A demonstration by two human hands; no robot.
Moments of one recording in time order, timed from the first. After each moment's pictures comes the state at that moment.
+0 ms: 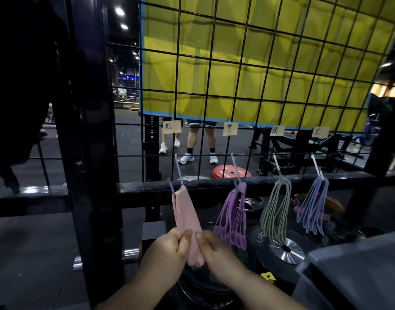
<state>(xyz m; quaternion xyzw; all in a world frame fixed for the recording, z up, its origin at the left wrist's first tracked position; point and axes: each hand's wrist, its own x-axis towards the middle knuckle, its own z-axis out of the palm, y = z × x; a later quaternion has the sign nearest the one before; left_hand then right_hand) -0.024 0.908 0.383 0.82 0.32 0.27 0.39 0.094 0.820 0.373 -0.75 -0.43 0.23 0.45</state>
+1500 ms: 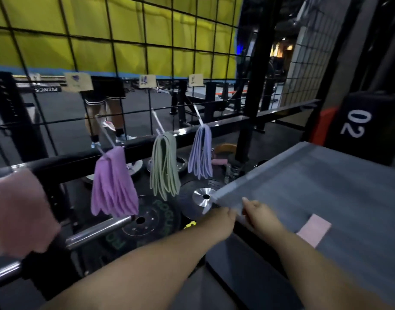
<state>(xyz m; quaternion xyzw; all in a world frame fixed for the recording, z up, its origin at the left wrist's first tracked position) 0.199 0.686 0.348 0.93 0.09 -0.07 0.35 0.251 0.558 0.340 -0.86 -0.08 0.10 0.49</state>
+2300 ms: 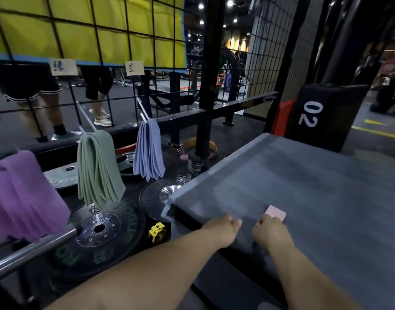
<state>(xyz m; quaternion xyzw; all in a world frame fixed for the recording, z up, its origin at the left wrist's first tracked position) 0.252 0.580 0.321 0.94 0.01 -0.18 0.30 0.278 0.436 0.298 -0.98 0.12 0.05 0.16</state>
